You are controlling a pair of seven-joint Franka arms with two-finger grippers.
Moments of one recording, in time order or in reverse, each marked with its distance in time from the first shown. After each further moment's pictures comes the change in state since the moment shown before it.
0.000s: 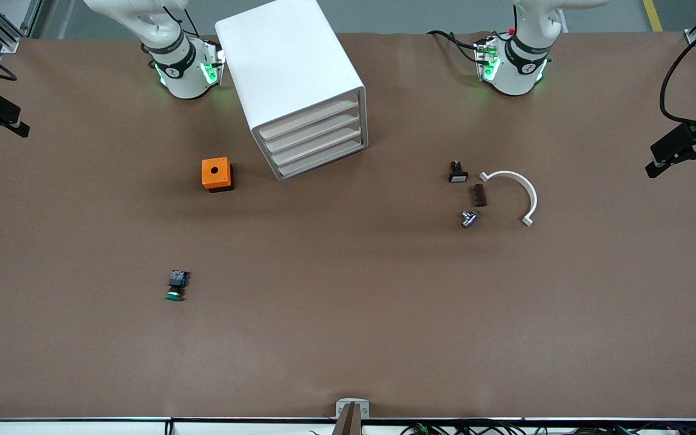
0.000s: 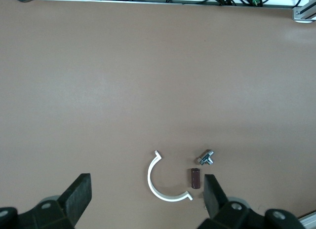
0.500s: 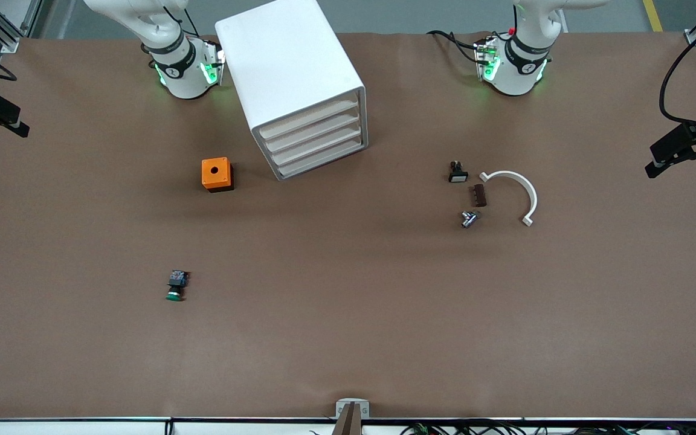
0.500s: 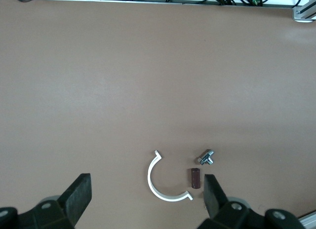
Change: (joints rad) left arm 0.000 0.000 0.000 0.000 0.000 0.001 0.006; right arm 0.000 0.000 0.000 0.000 0.000 0.001 0.000
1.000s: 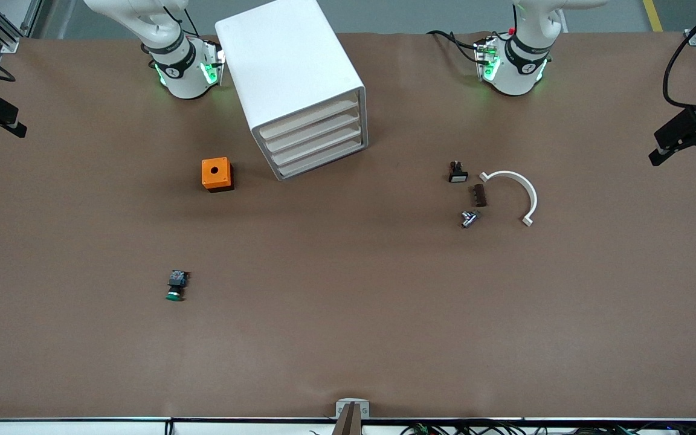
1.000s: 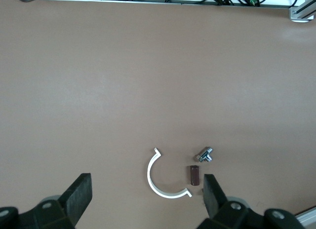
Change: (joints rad) left arm 0.000 -0.023 0.000 -0.016 -0.002 -0.005 0.001; right arm 0.000 0.000 0.000 0.000 -0.018 0.002 0.000
